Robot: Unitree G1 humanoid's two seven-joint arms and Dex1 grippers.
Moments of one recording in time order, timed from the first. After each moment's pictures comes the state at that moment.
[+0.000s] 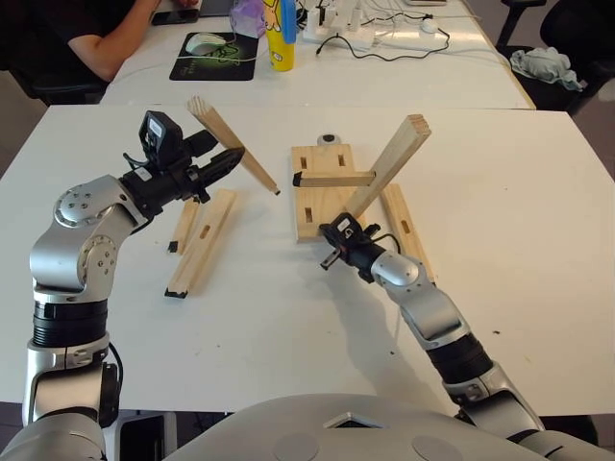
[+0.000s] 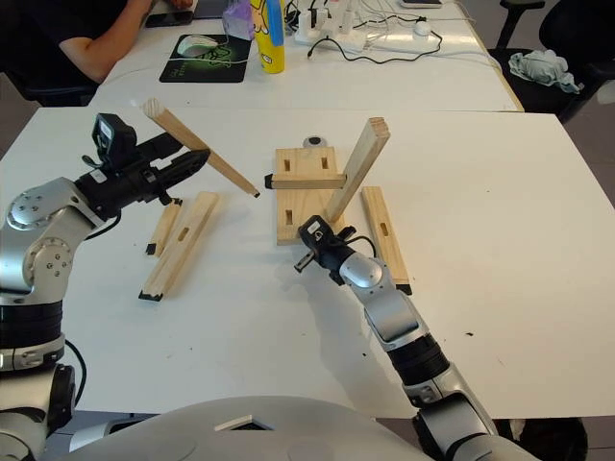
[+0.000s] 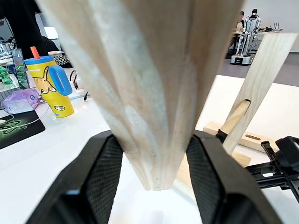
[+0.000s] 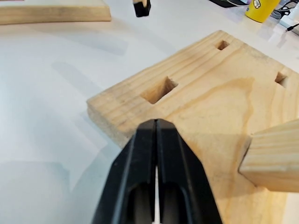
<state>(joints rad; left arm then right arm) -0.30 0.61 0.10 -0.19 -0.54 0.48 -0.71 -0.14 -0.30 0.40 -0.11 -0.03 0.46 0.37</state>
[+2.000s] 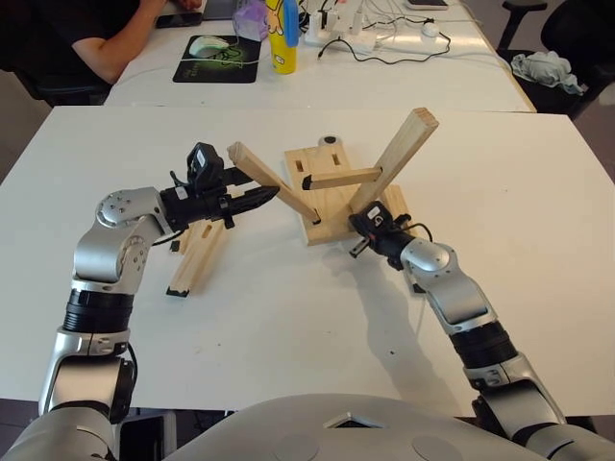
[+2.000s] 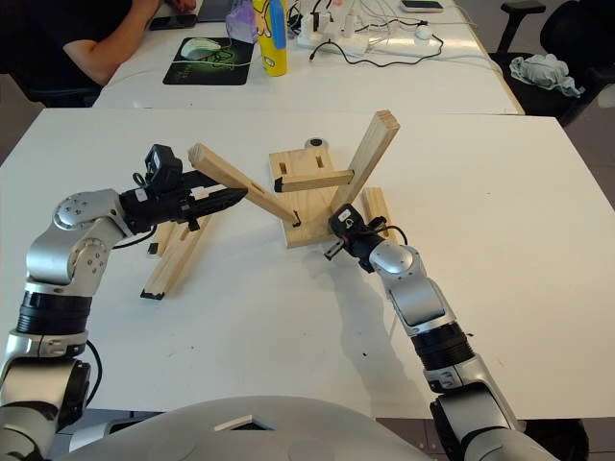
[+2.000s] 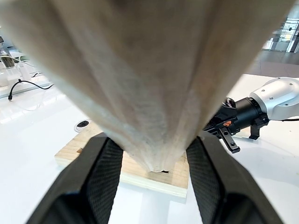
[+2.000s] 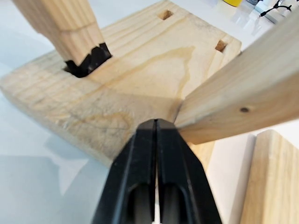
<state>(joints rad) -0.39 0.59 -0.04 0.00 -0.49 0.39 -1.00 -0.19 -0.37 0.30 -0.02 -0.03 0.44 0.42</state>
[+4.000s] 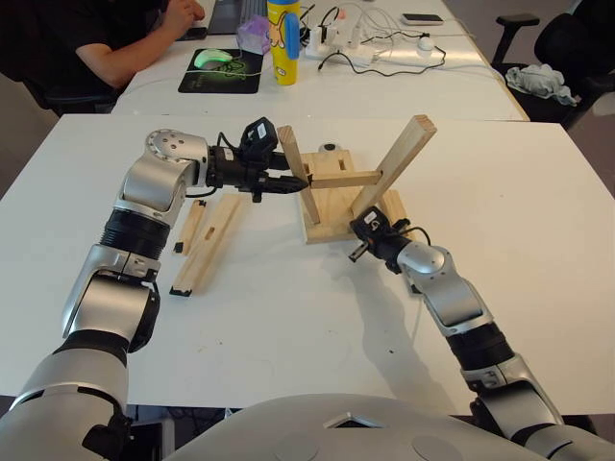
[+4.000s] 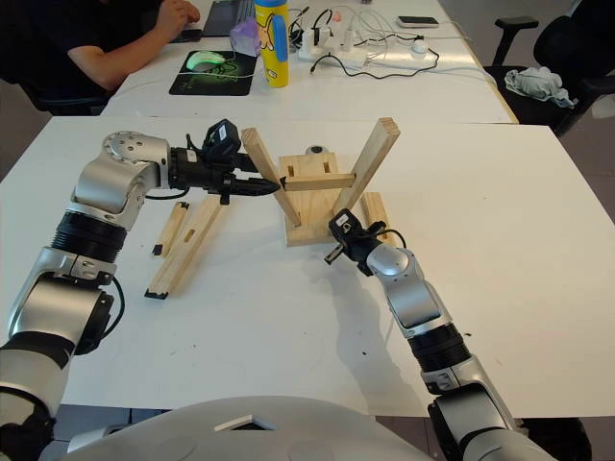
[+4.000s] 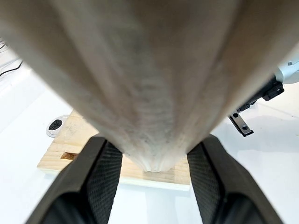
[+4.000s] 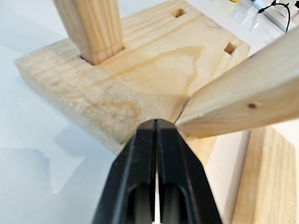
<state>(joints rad) -0.79 0.49 -0.32 0.43 -0.26 0.38 -1.17 -0.19 -0.35 0.32 -0.02 -0.07 0.50 0.42</state>
